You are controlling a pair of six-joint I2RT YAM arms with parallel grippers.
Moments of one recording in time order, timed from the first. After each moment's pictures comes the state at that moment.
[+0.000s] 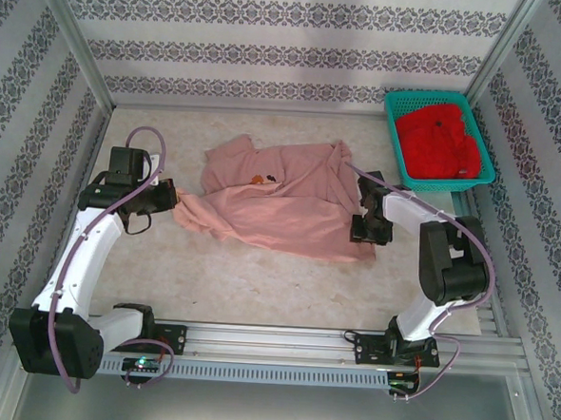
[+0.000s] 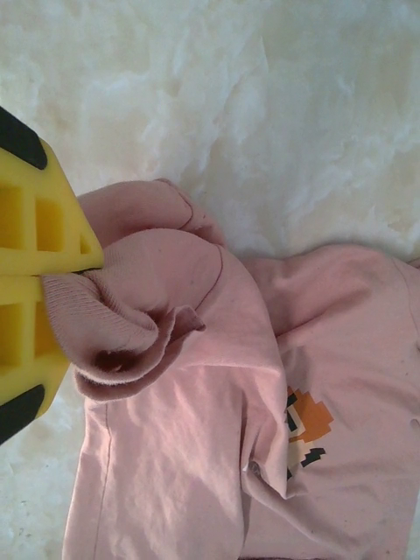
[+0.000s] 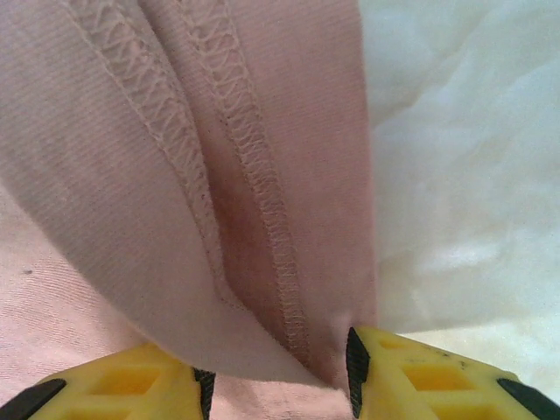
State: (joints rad) left arm 0.02 1.12 1.02 -0.84 0.23 -0.26; right arm 0.20 1.69 0.99 -0.79 0.02 0.30
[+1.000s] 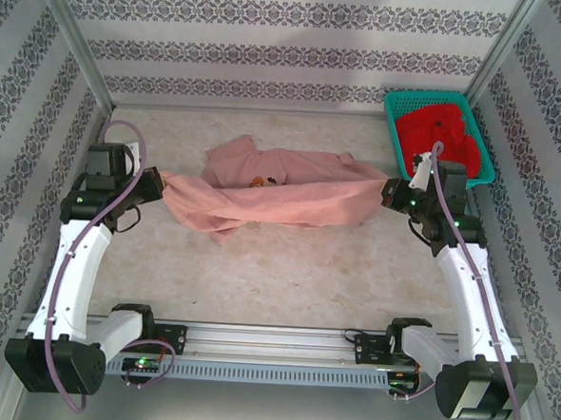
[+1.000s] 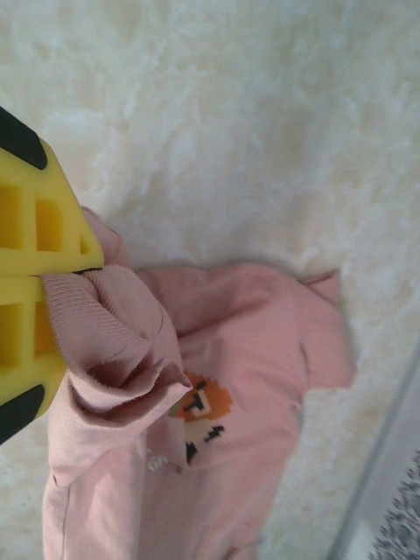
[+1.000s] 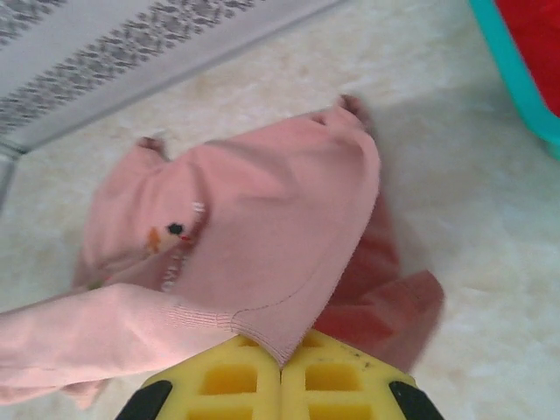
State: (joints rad) left arm 0.08 1.02 1.10 -0.81 0.19 -0.31; right arm 0.00 1.03 0.99 -0.60 -0.35 0.40
